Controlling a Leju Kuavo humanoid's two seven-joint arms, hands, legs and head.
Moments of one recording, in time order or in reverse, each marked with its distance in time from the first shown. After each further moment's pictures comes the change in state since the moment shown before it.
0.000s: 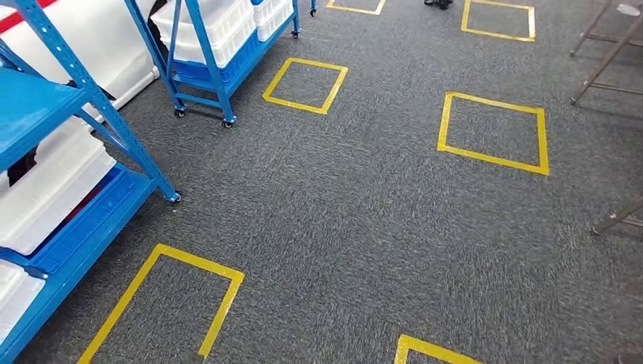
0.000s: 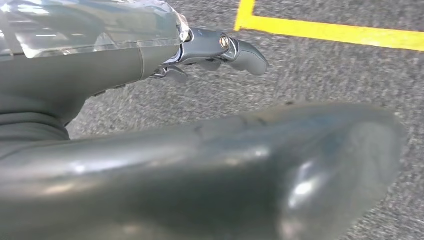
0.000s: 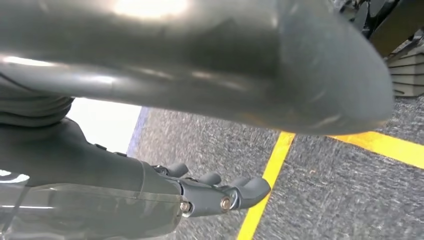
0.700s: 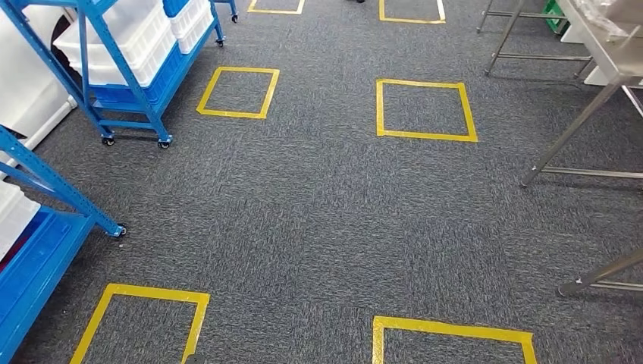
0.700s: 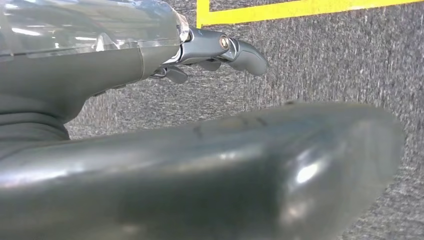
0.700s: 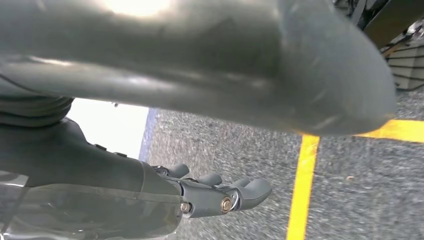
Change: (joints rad) left arm -0.004 -0.002 0.010 0.000 -0.011 -0.011 -0.001; right arm 0.006 -0.006 0.004 -0.001 -0.009 -0.006 0.018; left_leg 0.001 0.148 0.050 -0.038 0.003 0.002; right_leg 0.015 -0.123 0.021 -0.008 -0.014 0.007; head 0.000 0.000
